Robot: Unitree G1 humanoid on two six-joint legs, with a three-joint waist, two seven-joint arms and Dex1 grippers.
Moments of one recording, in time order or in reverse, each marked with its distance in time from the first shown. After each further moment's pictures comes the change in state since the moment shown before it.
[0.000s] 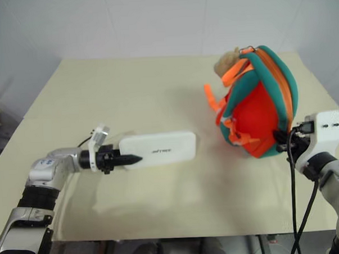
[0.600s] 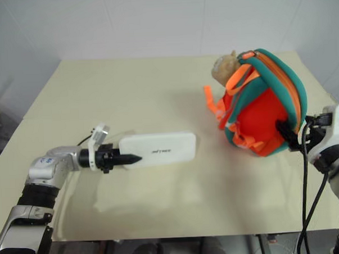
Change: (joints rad) left arm -0.017 0.005 0.000 0.006 0.017 -0.001 -0.014; right arm -0.005 -0.051 -0.026 0.156 -0.033 -0.294 0.065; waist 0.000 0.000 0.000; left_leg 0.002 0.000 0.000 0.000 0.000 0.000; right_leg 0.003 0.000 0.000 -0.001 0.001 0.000
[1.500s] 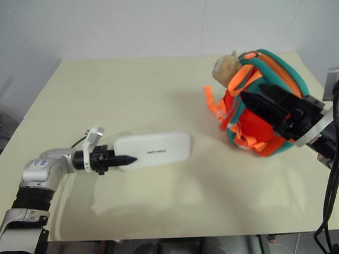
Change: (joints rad) left arm 0.039 0.037 0.044 -0.018 0.010 0.006 0.000; right arm -0.103 -0.180 0.051 -0.053 0.894 0.100 -0.179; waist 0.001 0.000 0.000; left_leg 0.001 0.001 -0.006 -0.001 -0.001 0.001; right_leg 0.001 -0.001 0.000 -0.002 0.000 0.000
